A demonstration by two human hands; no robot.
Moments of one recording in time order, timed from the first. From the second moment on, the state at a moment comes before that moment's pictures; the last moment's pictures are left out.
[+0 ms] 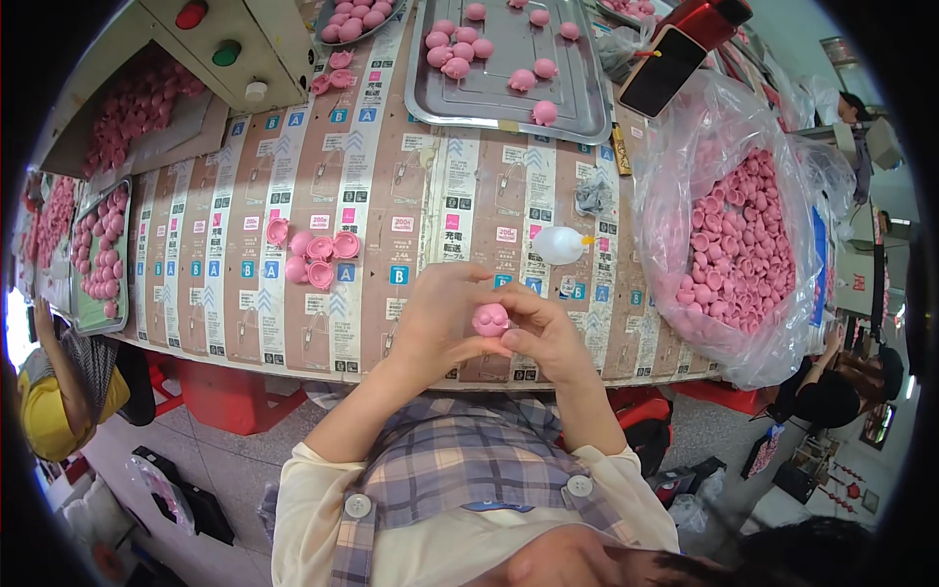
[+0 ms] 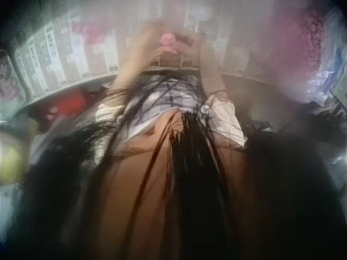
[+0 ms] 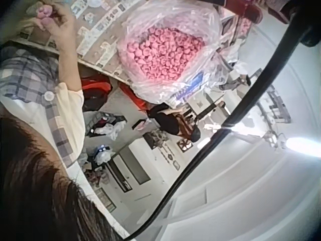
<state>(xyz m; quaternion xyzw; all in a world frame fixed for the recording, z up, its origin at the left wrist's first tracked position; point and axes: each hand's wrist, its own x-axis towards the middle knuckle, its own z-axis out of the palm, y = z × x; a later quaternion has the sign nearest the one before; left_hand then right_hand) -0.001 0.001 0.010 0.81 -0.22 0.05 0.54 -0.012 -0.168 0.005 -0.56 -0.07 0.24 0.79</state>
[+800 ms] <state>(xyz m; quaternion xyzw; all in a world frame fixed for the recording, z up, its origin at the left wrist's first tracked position) -0.006 0.003 -0.010 0.63 -0.19 -0.12 0.74 -0.010 -0.167 0.010 -0.74 -0.16 0.10 0.65</state>
